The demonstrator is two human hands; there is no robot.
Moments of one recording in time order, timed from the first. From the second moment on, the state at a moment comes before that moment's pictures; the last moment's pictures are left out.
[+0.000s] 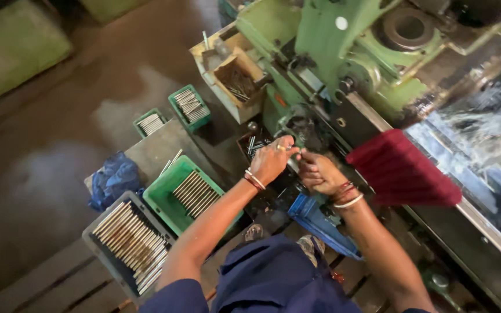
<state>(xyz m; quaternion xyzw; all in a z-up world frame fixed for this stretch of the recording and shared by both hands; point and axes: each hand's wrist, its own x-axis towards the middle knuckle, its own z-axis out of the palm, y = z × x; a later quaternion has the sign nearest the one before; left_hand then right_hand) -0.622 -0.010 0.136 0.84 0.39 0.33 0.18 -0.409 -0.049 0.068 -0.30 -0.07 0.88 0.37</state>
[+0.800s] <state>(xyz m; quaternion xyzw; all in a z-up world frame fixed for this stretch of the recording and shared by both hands) -0.811 -0.070 -0.085 0.28 0.53 0.28 0.75 -0.596 -0.021 0.000 -0.62 -0.62 0.19 0.43</state>
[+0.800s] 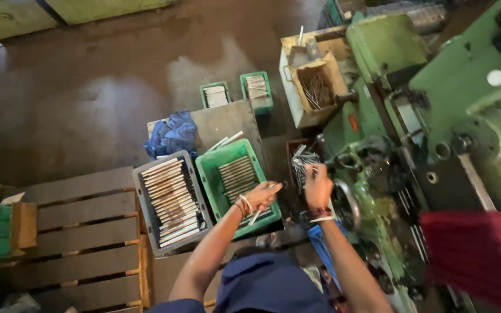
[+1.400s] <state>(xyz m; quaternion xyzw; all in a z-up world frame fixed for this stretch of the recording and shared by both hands) -0.834 -0.103 -0.116 0.74 0.64 -0.04 0.21 -0.529 -0.111 -0.044 -0.73 -0.52 0.22 0.38</state>
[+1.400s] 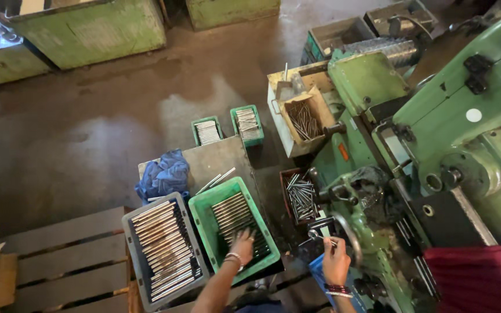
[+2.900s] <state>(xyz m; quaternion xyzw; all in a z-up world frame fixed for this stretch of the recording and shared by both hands) -0.746 0.014 0.085 0.21 0.29 0.38 0.85 -0.495 -0.066 0.133 -0.61 -0.39 0.23 0.65</state>
